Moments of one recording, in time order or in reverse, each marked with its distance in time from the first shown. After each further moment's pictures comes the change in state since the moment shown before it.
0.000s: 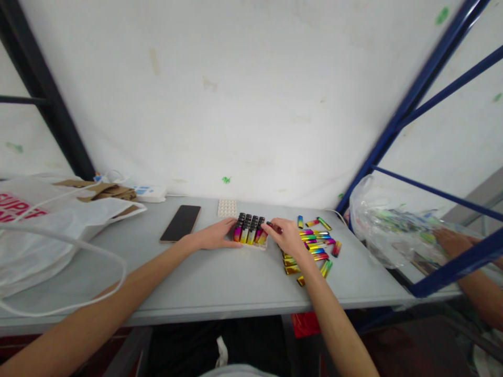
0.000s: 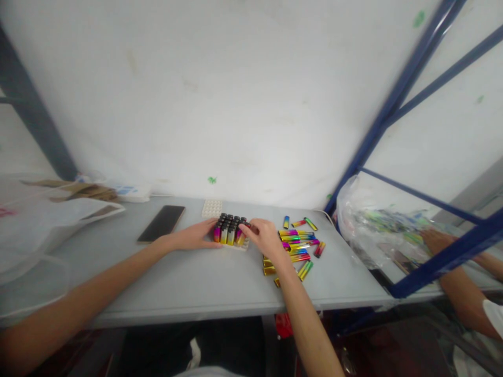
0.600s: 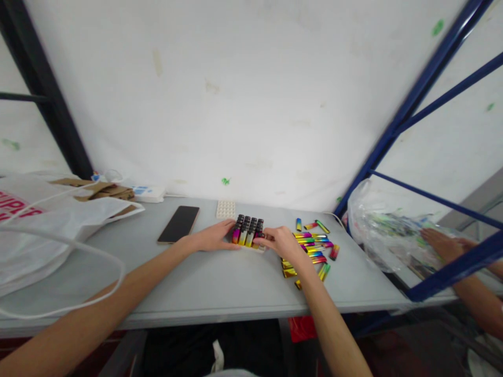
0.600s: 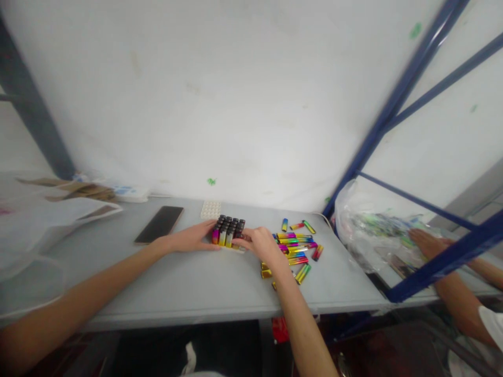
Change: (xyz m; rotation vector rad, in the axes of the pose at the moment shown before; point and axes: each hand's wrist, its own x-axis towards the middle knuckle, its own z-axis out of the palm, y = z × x) left_hand -0.001 0.002 -0.001 -0.008 -0.013 -0.025; right_hand -0.001 -0.005 0.004 -0.172 -0.296 0.034
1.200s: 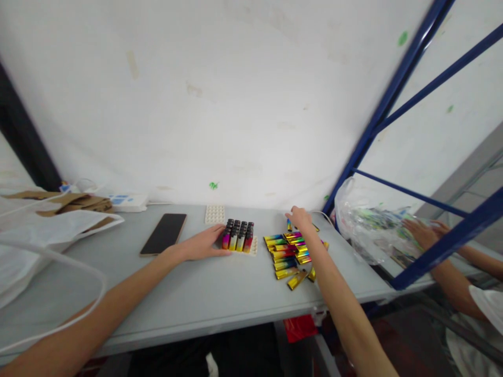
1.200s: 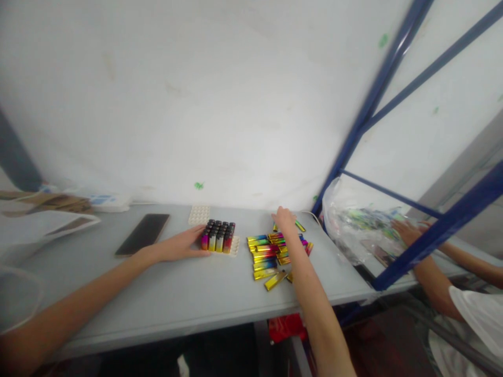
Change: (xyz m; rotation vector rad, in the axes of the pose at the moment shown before) left_hand -0.001 0.000 -0.002 0.007 0.020 -0.039; right_hand 0.025 0.115 -0.050 -0.296 0.083 0.737
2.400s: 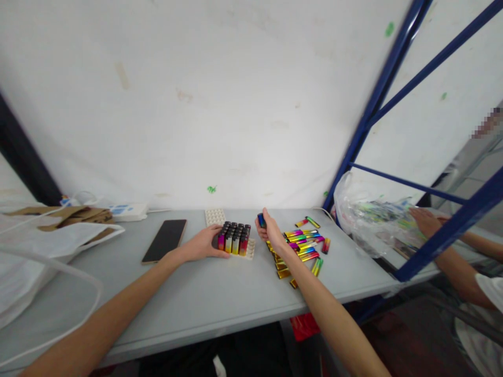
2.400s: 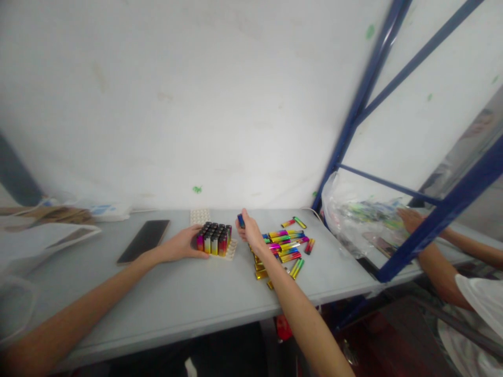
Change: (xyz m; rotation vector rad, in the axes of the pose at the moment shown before) left_hand 0.006 -0.005 -0.006 -0.045 0.084 -0.067; right_hand -0.073 -0.099 0.034 1.445 -0.358 -0.147
